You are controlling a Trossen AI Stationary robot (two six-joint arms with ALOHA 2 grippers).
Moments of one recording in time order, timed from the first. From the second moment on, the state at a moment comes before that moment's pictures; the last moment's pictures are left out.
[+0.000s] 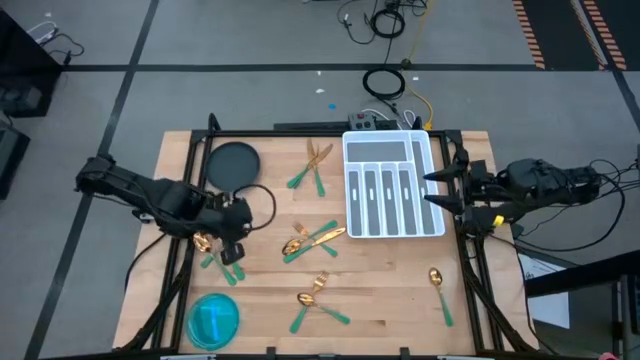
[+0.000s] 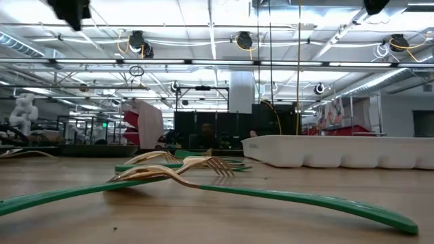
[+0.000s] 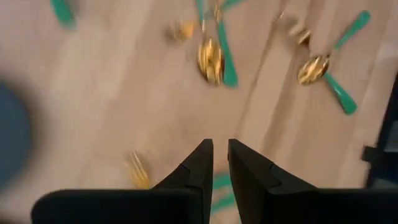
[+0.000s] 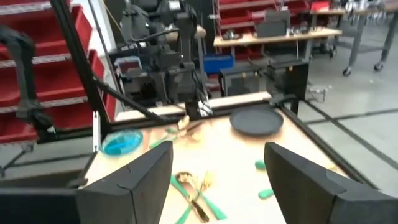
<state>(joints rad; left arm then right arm) -0.37 1.21 1.22 -1.24 -0.10 -0.77 0.25 0.47 0.83 -0.49 0.32 0.20</state>
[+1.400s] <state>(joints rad) -0.70 1.30 0.95 -1.11 -0.17 -0.91 0.25 0.52 0.83 -0.58 0.32 0.27</state>
